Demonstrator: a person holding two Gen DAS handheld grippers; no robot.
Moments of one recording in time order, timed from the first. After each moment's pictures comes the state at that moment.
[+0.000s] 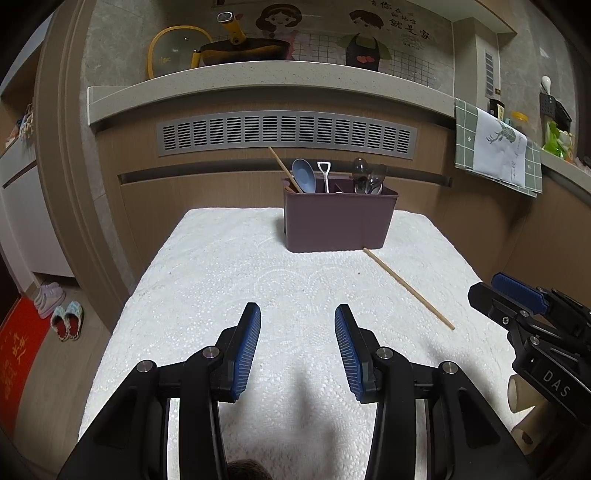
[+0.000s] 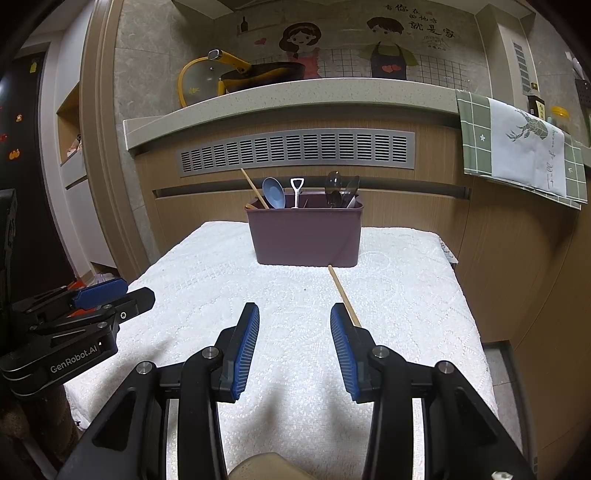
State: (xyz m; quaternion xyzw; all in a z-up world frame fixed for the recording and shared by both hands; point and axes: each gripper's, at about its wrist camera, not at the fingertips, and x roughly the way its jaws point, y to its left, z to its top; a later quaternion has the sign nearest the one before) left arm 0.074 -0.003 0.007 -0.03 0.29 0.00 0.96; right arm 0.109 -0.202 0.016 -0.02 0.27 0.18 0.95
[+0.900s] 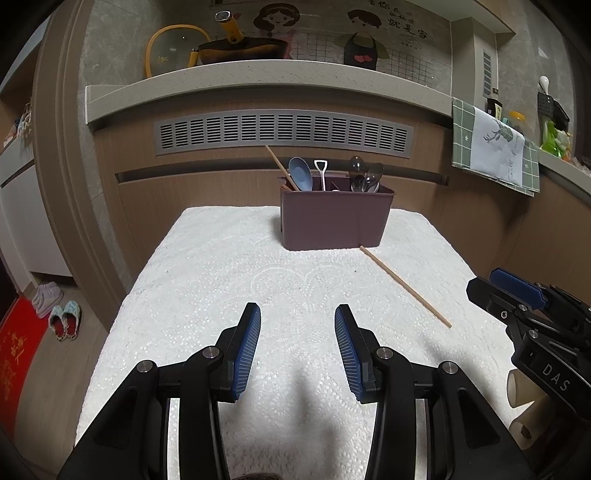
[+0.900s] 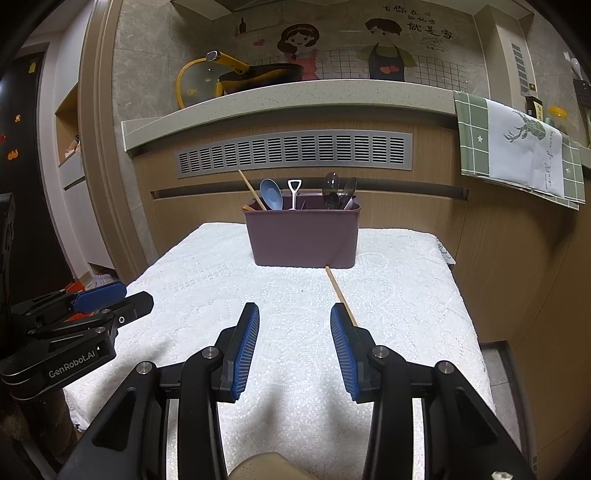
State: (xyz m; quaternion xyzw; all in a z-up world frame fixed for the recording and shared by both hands) left arm 0.074 -0.005 0.006 -0.03 0.29 0.00 0.96; right arm 0.109 -0.203 0.017 -0.02 0.27 0.18 0.95
